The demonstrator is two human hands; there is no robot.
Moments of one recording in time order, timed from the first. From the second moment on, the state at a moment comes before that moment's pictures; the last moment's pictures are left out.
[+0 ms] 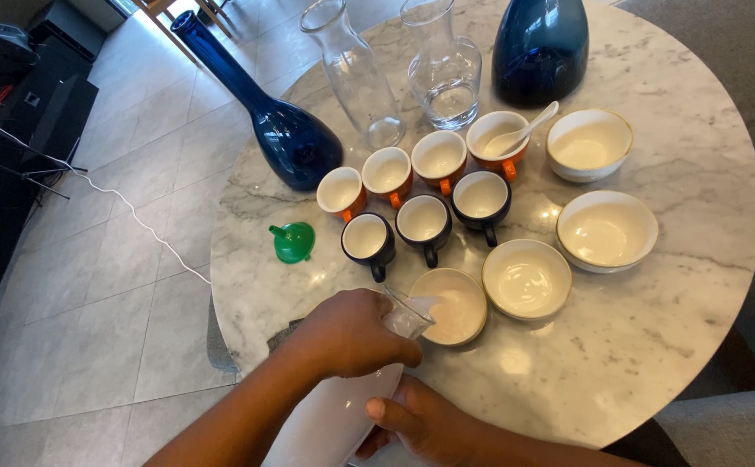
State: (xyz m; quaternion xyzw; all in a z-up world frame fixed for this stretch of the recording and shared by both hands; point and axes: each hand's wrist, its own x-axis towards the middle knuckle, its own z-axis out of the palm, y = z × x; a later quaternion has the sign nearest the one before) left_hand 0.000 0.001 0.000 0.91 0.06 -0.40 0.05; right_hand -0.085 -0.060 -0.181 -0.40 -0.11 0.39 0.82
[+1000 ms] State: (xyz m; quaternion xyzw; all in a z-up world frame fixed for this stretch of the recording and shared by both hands) left_hand -0.005 -0.003 0.004 0.92 0.08 -0.38 0.09; right_hand -0.089 -0.068 -0.192 -0.51 -0.08 0.34 0.78
